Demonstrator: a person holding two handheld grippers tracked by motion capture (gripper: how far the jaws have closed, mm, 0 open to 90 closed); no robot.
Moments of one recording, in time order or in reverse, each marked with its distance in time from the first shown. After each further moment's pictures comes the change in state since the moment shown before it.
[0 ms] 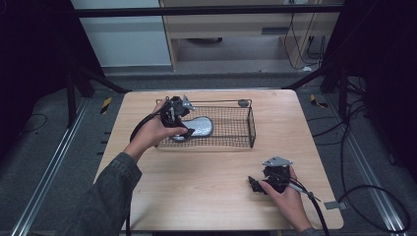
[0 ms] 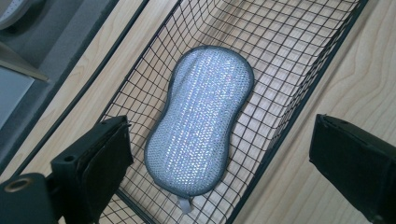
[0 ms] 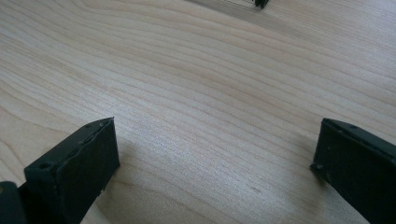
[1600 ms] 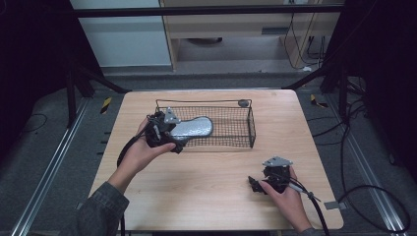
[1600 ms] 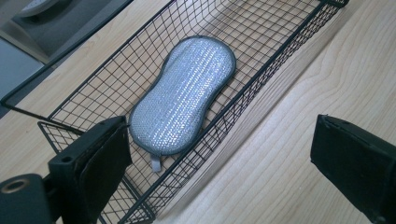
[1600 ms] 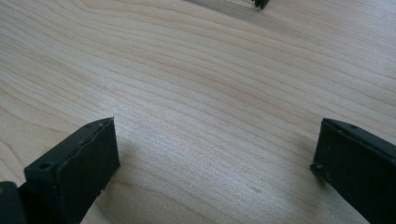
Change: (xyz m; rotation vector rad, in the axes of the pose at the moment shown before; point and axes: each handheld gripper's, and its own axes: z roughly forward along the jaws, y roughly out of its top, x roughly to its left) left arm -0.037 -0.049 -0.038 -0.121 0.055 -0.175; right arm 0.000 0.000 0.000 -0.004 0.002 -0.003
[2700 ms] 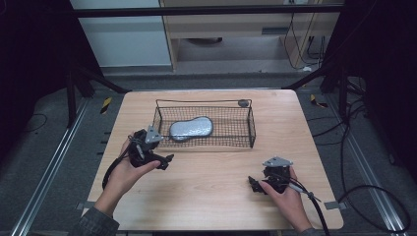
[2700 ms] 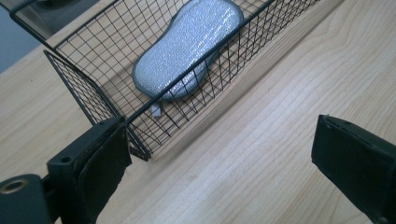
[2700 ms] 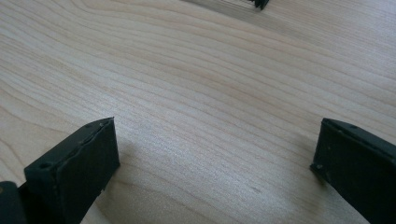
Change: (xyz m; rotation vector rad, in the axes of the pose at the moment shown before) left arm -0.009 -0.064 -0.017 -0.018 0.033 -0.071; right arm 0.000 -0.001 0.000 -0.004 -0.002 0.003
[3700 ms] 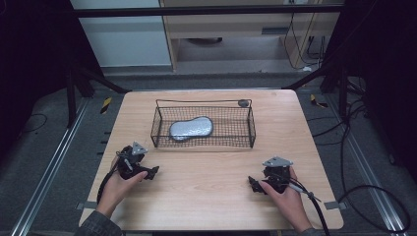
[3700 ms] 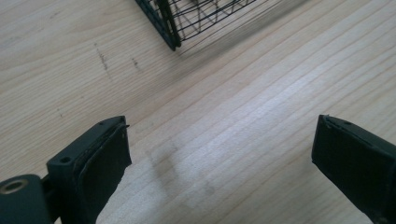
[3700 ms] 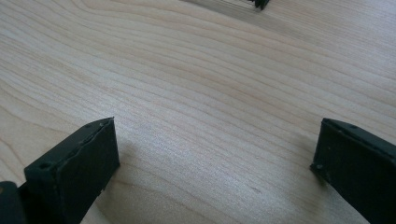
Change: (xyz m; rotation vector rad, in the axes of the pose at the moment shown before) left arm 0.029 -0.089 0.043 0.089 0.030 -0.179; right arm 0.000 0.000 0.000 -0.001 0.001 0.000
